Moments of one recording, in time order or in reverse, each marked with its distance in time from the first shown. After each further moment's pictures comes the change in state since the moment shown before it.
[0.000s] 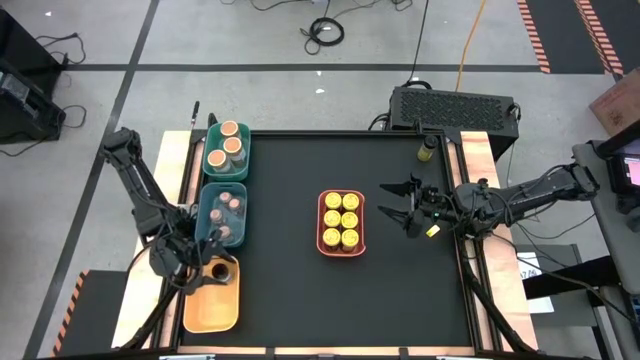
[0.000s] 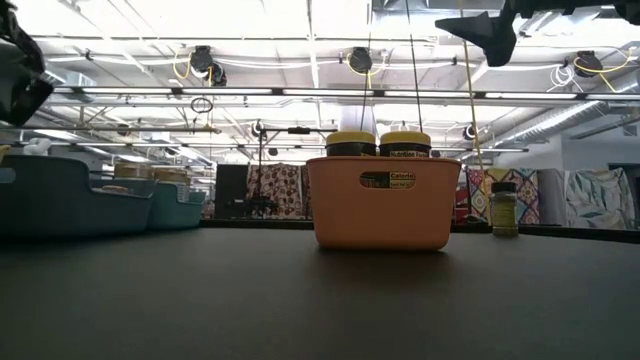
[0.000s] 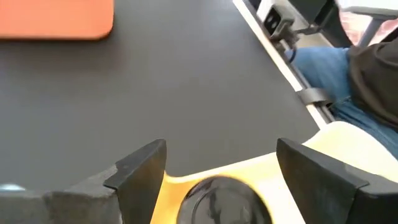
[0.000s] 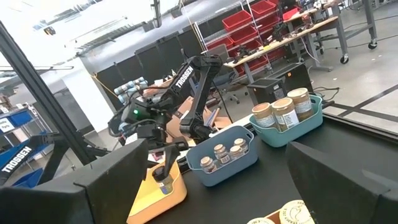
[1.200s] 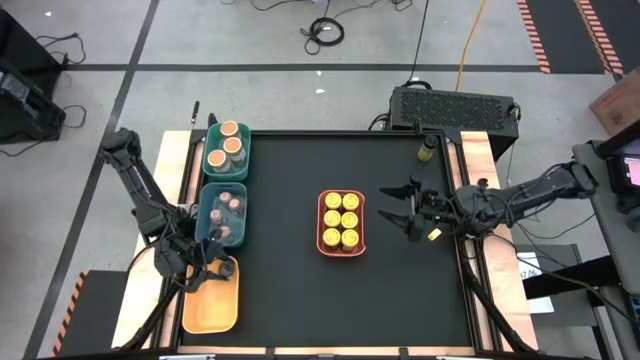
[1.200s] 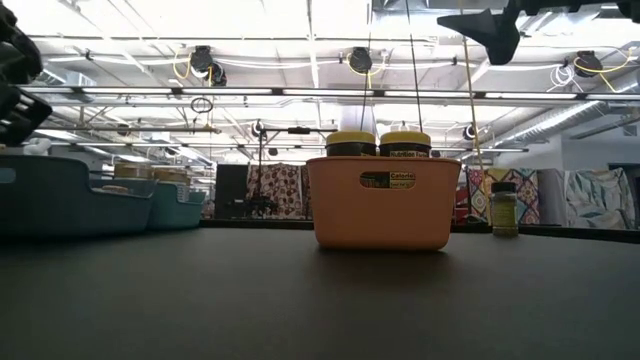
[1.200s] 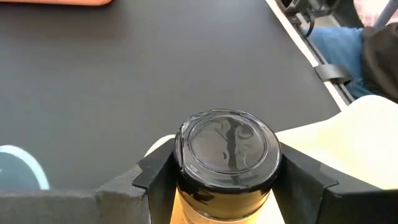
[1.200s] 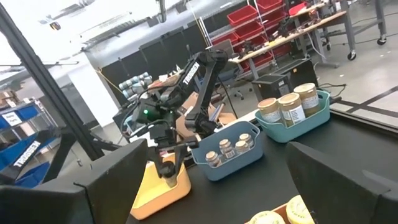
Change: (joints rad) left arm 0.015 0.000 -0.036 -0.045 0.042 -0.047; right arm 0.033 0.000 0.000 -0.012 0.002 0.002
